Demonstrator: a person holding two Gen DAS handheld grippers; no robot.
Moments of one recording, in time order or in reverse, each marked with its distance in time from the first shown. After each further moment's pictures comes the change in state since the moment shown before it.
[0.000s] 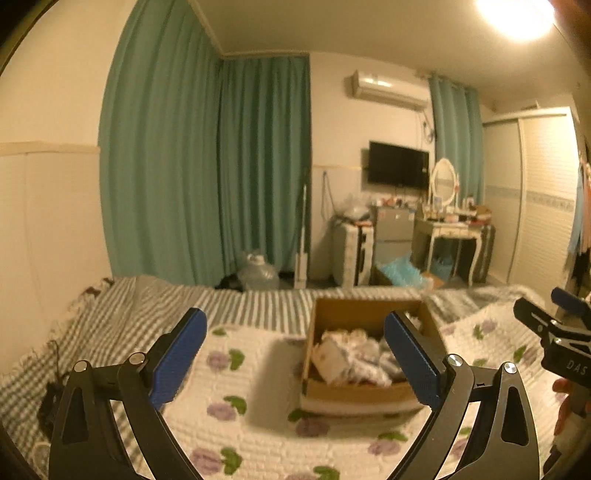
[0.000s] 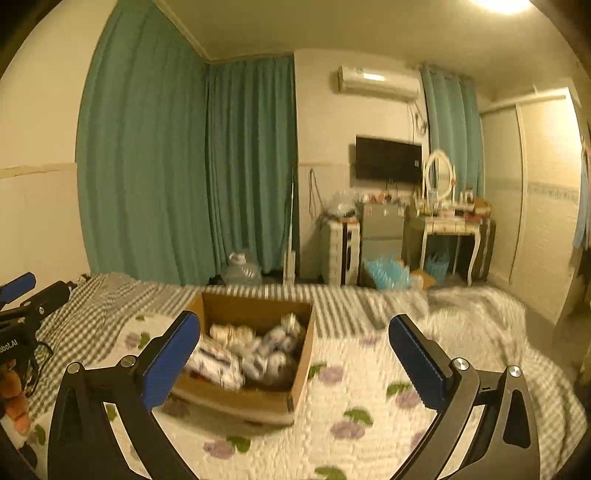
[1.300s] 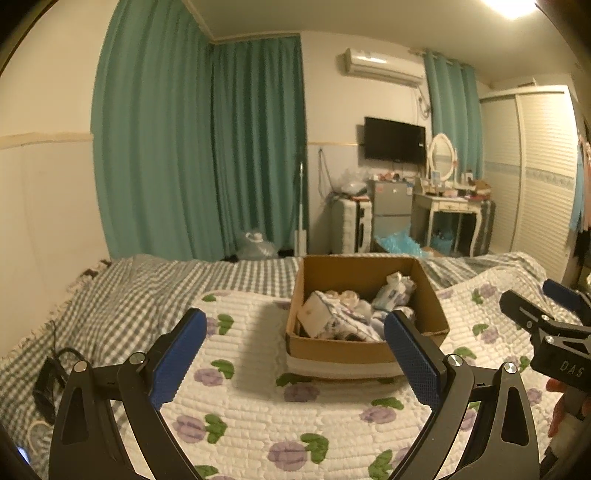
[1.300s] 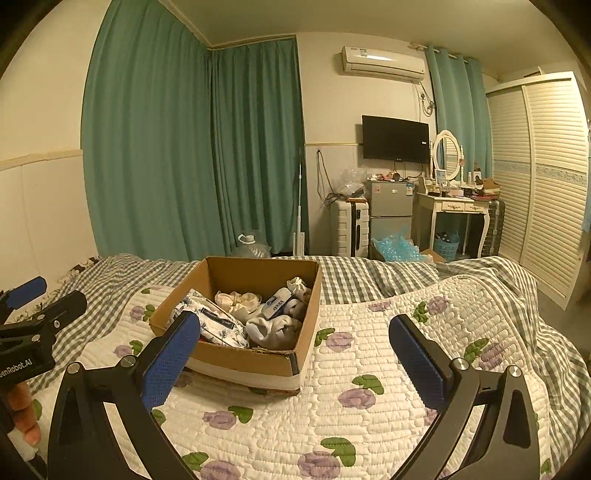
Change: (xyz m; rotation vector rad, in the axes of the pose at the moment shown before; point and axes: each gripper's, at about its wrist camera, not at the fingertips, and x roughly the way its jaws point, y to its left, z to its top) left arm 0.001 -0.029 -0.048 0.041 0.090 0.015; right arm 0.005 -0.006 -0.032 0.005 0.044 0.036
